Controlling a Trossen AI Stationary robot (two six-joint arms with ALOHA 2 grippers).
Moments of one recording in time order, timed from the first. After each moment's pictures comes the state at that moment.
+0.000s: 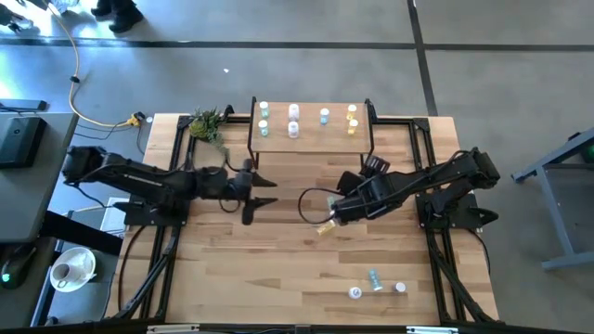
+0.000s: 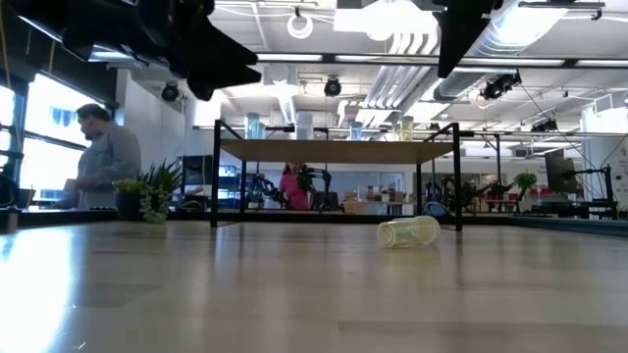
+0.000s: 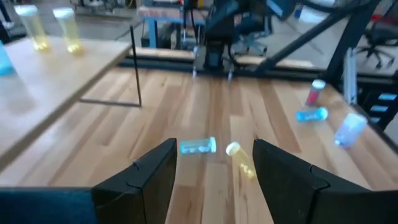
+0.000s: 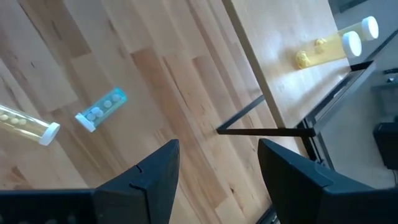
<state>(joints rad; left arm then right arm) 0.06 1.13 0.47 0.41 -0.12 -0.07 0.28 1.64 1.56 -1.51 0.66 0.71</state>
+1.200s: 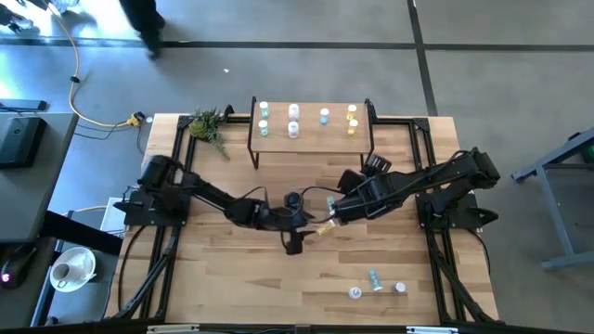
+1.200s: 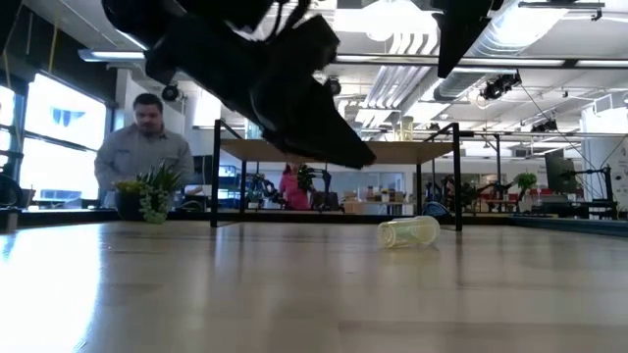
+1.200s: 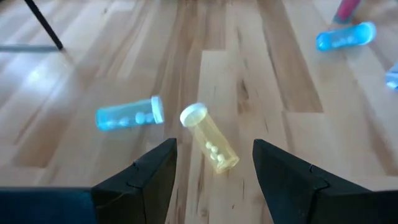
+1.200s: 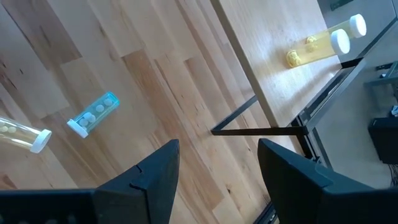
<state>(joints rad) -0.11 1.88 0.95 0.36 -0.27 -0.11 0.28 1.64 1.55 -1.52 0.68 0.74</state>
